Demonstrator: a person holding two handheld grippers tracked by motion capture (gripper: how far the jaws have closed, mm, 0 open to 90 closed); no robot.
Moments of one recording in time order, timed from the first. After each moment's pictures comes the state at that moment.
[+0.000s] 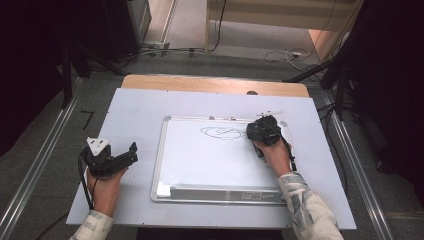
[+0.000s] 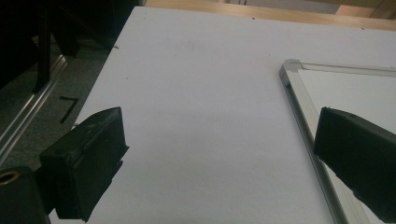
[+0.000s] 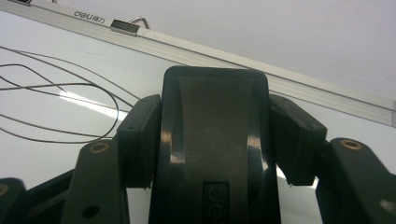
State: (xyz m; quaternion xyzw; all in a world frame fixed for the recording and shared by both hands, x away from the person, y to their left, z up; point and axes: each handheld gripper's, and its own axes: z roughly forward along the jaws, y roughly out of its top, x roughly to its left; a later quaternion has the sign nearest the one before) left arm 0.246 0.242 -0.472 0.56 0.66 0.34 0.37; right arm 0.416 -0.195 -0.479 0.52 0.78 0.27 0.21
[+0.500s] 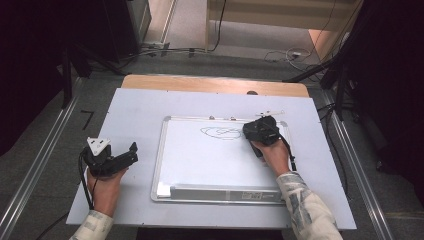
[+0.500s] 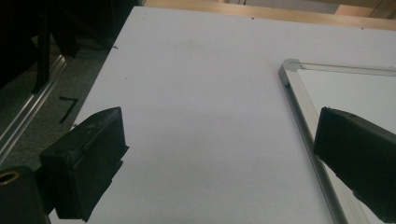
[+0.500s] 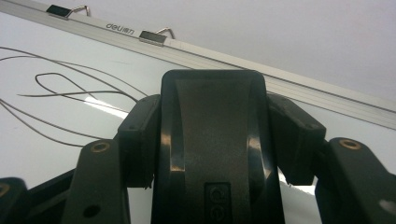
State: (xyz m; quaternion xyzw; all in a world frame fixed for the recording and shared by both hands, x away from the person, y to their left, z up) left arm 0.247 0.242 -0.473 0.56 0.66 0.34 0.38; right arm 0.417 -0.194 -0.482 0.51 0.78 0.31 0.19
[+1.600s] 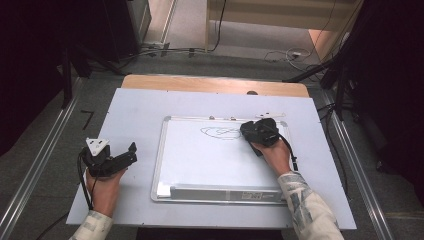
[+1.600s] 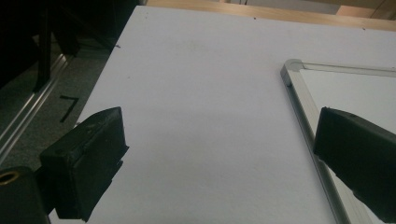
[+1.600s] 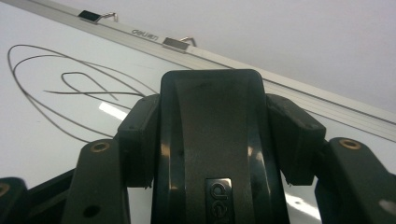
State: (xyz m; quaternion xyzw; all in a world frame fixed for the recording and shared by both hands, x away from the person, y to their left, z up) left arm 0.245 0.244 -0.473 0.56 0.66 0.34 0.38; right arm 0.417 -0.199 -0.488 0.48 0.79 0.34 0.18
